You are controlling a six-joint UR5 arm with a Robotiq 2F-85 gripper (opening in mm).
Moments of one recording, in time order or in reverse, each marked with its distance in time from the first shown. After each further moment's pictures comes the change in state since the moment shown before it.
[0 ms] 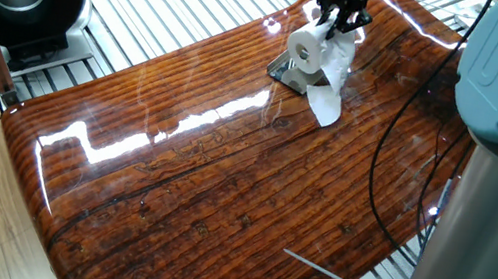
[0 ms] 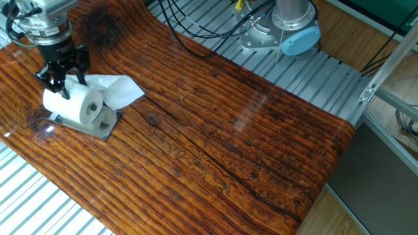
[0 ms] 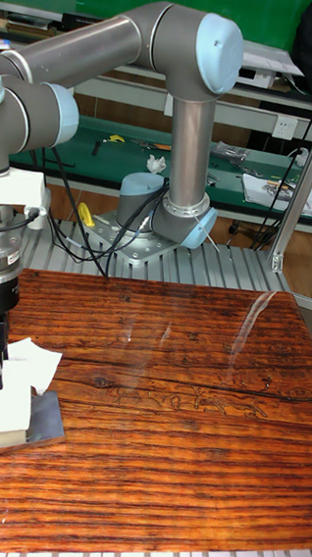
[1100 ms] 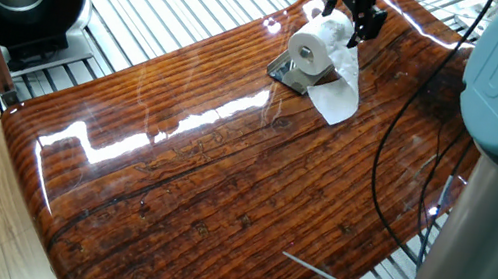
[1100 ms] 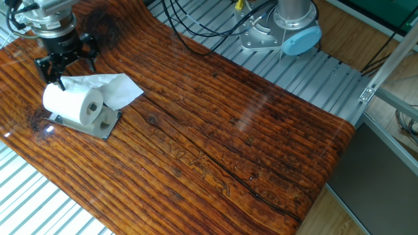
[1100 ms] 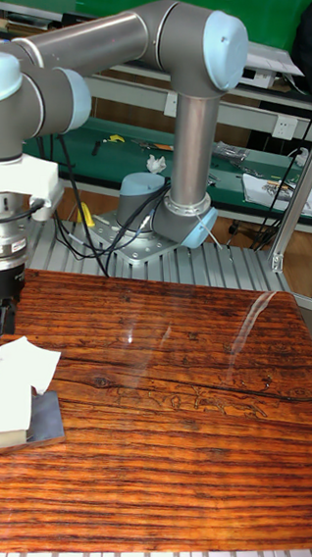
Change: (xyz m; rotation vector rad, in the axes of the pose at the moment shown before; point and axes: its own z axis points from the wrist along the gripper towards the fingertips) arm -0.003 0.019 -0.019 -0.046 0.058 0.189
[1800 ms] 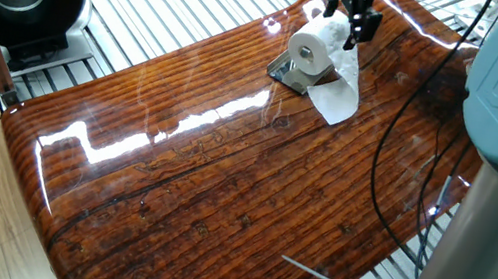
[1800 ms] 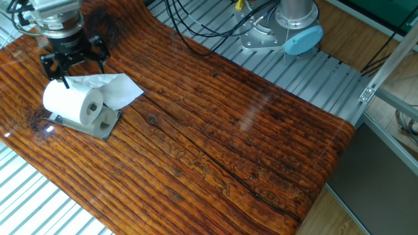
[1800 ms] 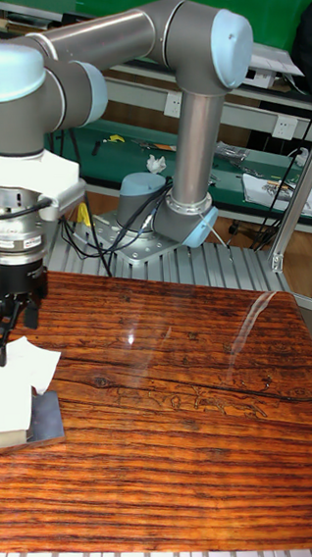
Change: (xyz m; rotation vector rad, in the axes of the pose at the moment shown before) arm -0.028 0.011 -0.008 -0.023 -0.008 0.327
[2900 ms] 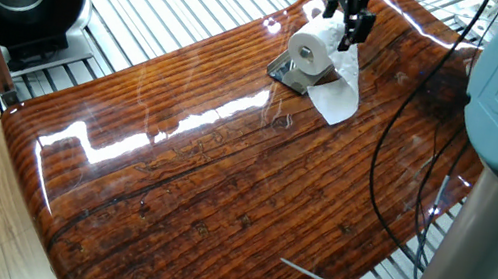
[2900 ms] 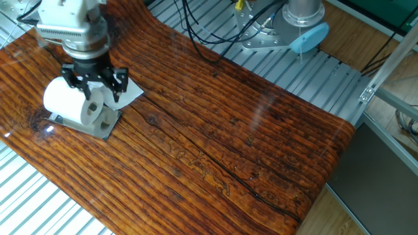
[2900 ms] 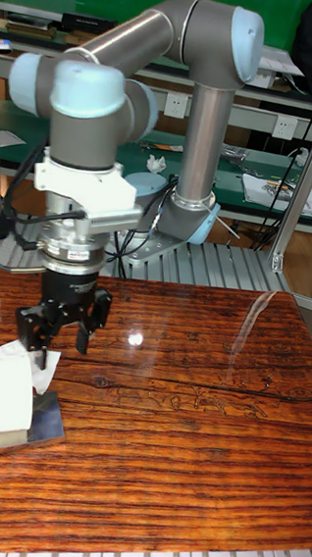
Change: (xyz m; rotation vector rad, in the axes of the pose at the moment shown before) arm -0.067 0.016 0.007 0.092 0.019 0.601
